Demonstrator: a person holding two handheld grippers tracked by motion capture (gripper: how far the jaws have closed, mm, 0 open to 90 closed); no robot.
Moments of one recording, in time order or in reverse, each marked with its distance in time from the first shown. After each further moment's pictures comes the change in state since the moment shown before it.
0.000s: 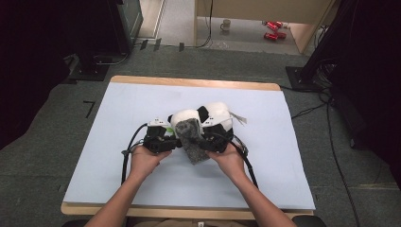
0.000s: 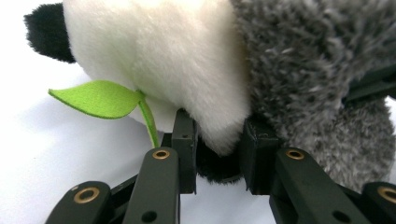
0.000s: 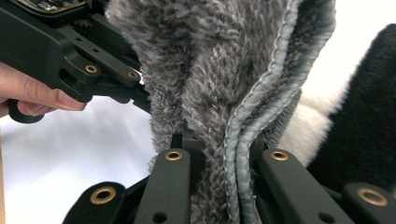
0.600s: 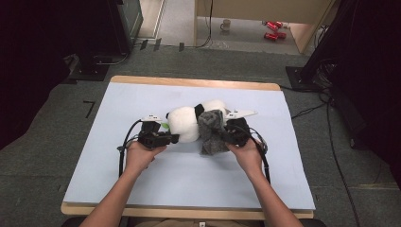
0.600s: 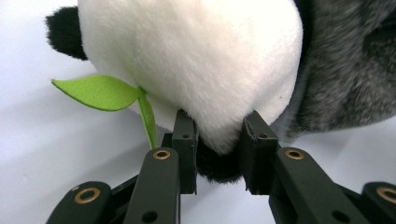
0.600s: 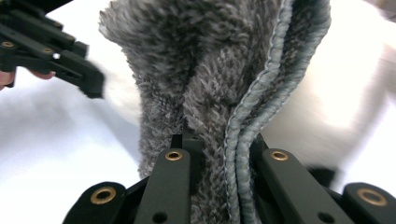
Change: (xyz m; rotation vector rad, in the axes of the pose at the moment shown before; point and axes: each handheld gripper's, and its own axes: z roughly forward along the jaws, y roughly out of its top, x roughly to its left) left arm 0.025 0.006 -0.003 -0.002 -0.014 -0.030; right arm -0.045 -0.012 -0.044 -0.038 -0.170 0.095
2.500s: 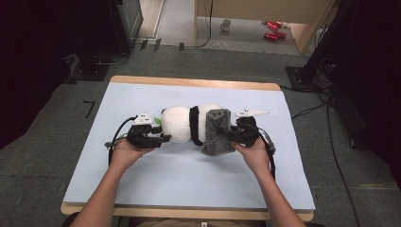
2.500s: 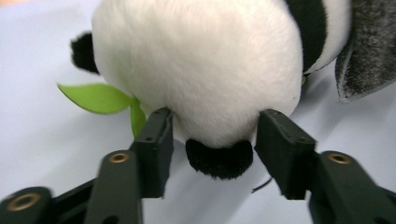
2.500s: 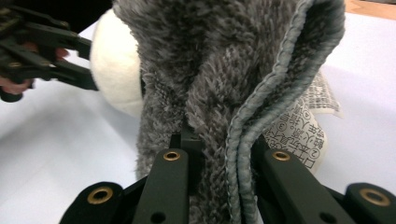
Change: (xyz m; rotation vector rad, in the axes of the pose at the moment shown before) left arm 0.016 -0.004 -0.029 -0.041 0.042 0.248; right arm -0.015 -0.004 -0.016 -0.032 0.071 0.097
